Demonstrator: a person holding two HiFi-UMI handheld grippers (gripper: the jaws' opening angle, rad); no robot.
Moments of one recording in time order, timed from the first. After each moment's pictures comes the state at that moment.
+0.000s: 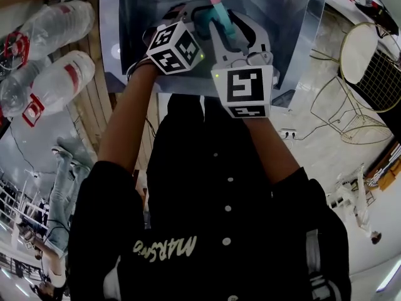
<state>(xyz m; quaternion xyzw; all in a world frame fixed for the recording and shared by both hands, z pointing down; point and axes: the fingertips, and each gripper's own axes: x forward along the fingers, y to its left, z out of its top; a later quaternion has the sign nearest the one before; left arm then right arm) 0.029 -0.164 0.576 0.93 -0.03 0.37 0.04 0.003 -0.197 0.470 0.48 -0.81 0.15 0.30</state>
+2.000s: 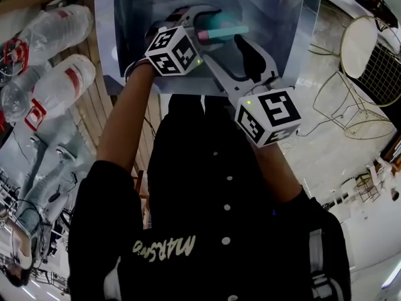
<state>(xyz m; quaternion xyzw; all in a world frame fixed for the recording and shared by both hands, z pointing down) 0.043 -0.141 0.572 0.94 0.03 0.33 0.02 0.009 -0.142 0.447 0.46 -0.79 0.38 0.14</state>
